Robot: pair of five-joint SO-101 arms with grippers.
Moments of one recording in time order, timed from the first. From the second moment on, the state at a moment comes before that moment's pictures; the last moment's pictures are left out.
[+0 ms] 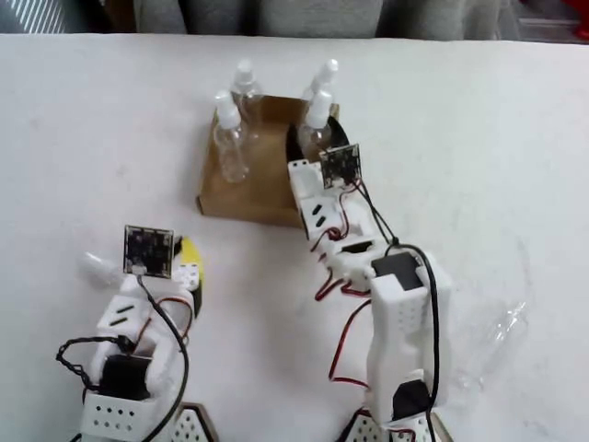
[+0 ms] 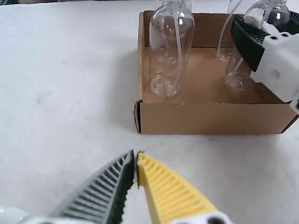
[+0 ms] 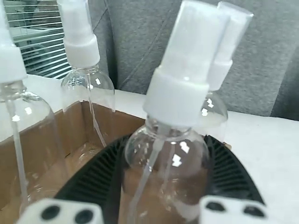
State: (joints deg) left arm 2.0 -103.9 97.1 47.7 3.3; right arm -18.1 31.3 38.3 -60.2 4.6
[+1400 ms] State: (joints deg) left arm 2.0 -103.9 97.1 47.7 3.2; right arm -19.3 5.2 58.1 -55.5 4.6
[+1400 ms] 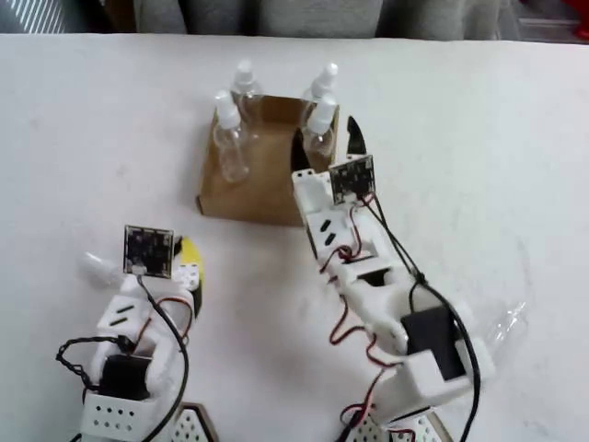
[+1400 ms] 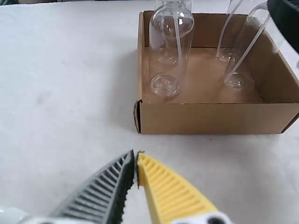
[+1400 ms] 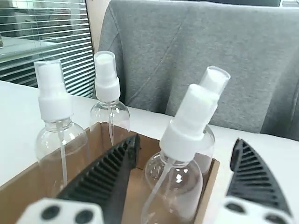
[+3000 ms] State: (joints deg) left arm 2.0 -103.9 97.1 47.7 3.2; right arm 46.2 -76.2 59.9 83.6 32.1
